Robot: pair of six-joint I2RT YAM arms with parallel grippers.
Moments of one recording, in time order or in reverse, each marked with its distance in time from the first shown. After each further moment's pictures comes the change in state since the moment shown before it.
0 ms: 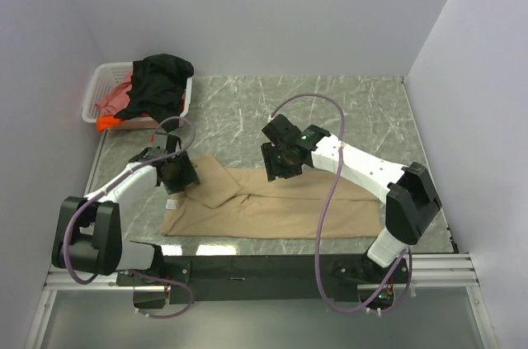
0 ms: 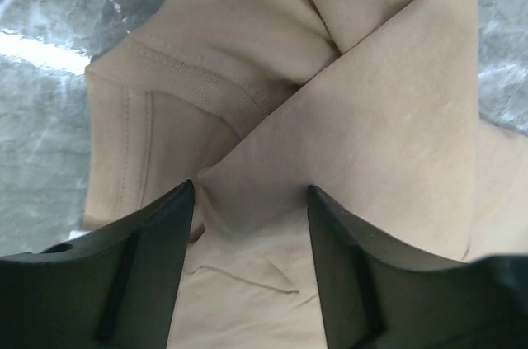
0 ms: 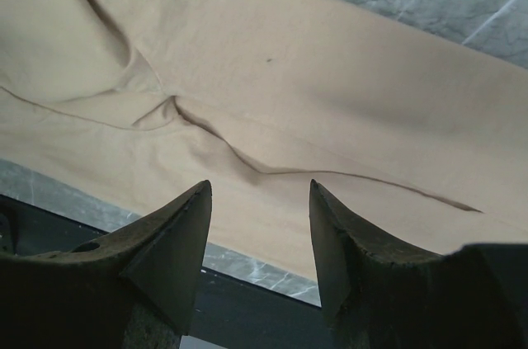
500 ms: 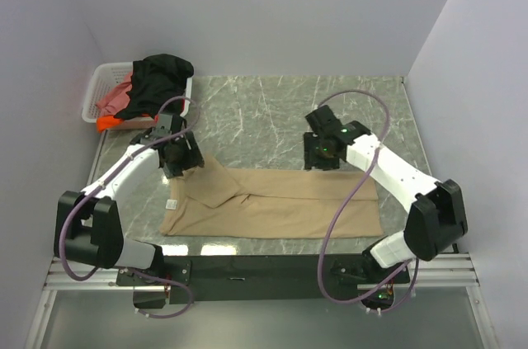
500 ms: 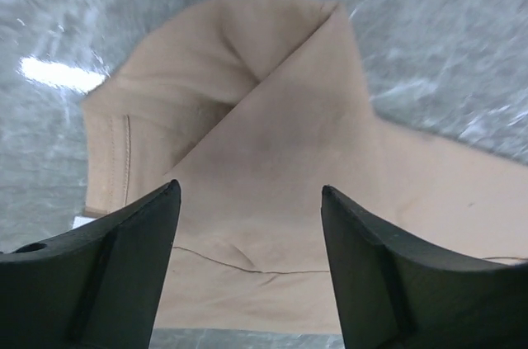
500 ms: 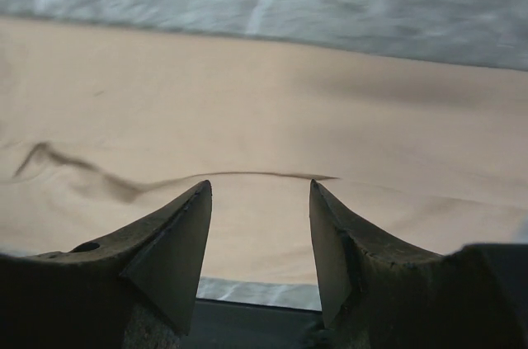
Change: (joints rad) left arm -0.055 0.048 0.268 -0.186 -0.067 0.014; right arm -0.299 -0.190 -0.145 -0.061 0.077 -0.075
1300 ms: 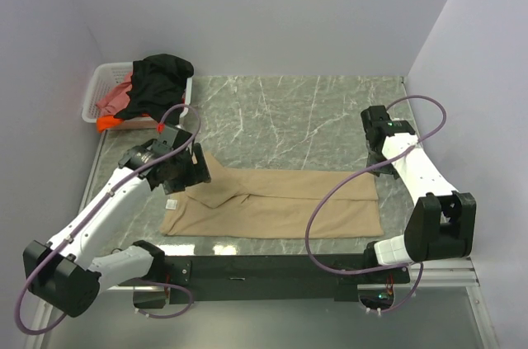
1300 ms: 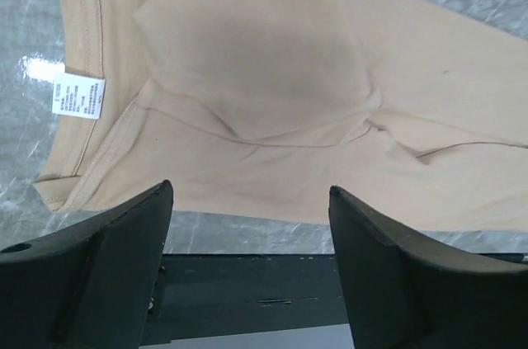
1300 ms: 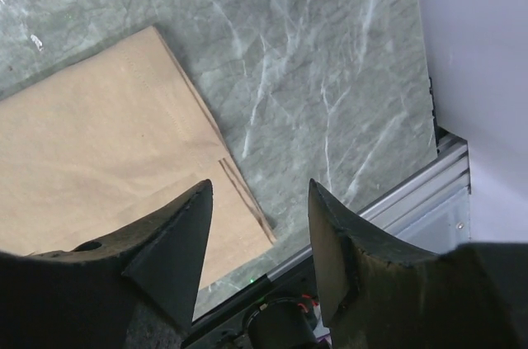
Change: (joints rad) left arm -0.236 -0.298 0.005 -0.318 -0.057 -0.138; right arm -0.410 -0.037 -0.073 -0.178 0.391 -0.098
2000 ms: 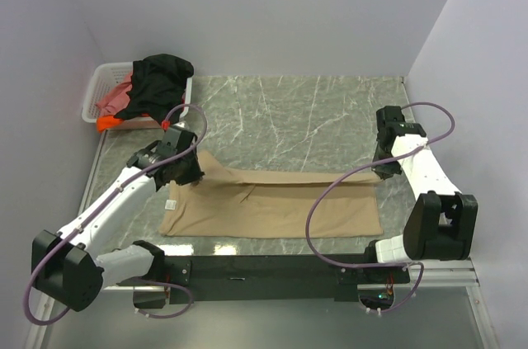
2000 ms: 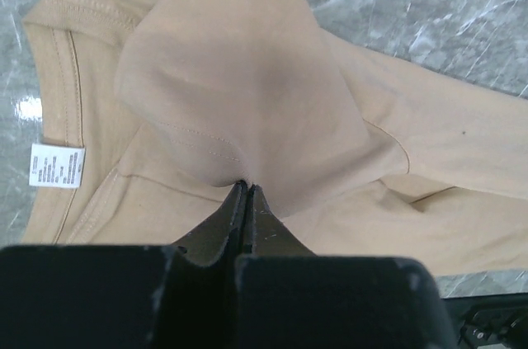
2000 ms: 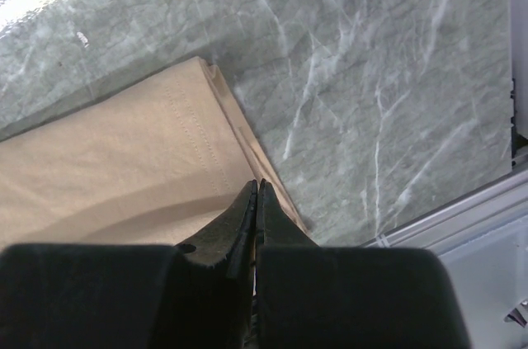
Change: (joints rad) left arm 0.019 0.049 -0.076 0.228 -0.022 0.039; right arm -0.125 -0.002 -0.024 0.068 -0.220 -0.045
